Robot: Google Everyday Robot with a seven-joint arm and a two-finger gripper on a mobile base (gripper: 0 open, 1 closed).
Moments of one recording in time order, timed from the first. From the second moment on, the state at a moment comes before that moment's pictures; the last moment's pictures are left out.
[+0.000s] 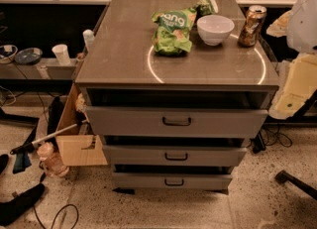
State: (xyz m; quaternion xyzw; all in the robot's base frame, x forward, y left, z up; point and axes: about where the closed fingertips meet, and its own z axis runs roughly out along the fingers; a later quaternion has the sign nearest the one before) arm 0.438 -0.216 0.977 -0.60 0.78 -0.04 0.16
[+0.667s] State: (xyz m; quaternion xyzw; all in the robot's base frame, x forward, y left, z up) arm 0.437 -0.210 0.964 -0.61 0.77 -0.03 0.16
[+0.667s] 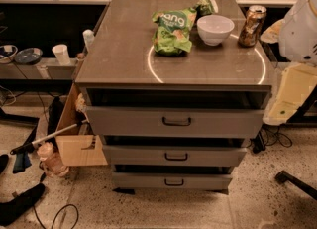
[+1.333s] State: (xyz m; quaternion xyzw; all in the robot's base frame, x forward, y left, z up) arm 0.435 -0.206 0.924 -0.61 0.78 -0.03 0.16
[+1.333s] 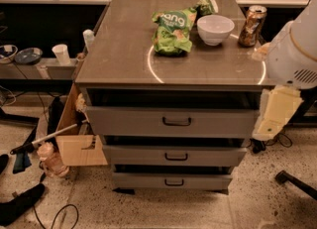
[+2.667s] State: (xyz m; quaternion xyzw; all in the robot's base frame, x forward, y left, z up) arm 0.430 -0.188 0.828 -0.62 0.77 0.03 0.11
